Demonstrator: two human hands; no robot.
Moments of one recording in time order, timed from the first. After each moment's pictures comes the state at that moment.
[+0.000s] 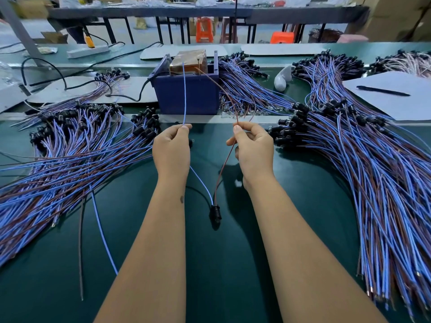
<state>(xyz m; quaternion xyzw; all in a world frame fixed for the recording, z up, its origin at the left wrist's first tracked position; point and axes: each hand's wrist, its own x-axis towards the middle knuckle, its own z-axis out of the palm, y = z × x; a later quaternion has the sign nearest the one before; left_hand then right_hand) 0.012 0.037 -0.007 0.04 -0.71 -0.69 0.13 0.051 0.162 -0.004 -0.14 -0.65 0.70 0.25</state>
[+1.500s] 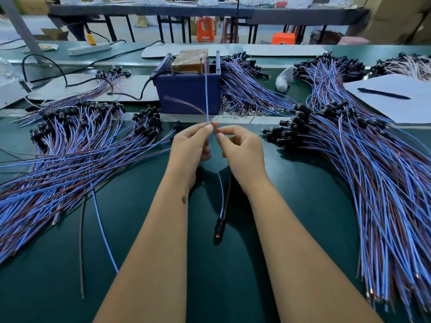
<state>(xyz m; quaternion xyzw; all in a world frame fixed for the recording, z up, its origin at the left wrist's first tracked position) 0.015 0.051 -0.007 -0.05 -0.63 -0.77 -0.04 0.053 0.154 -0.006 -0.04 -0.75 0.62 0.23</state>
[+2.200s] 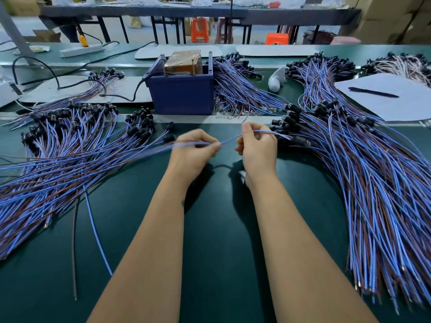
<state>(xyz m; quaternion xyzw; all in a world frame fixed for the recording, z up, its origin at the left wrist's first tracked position) 0.023 0.052 -0.010 -0.13 -0.77 -0.63 0.00 0.048 0.179 -0.010 -0.18 -0.62 0.71 0.28</state>
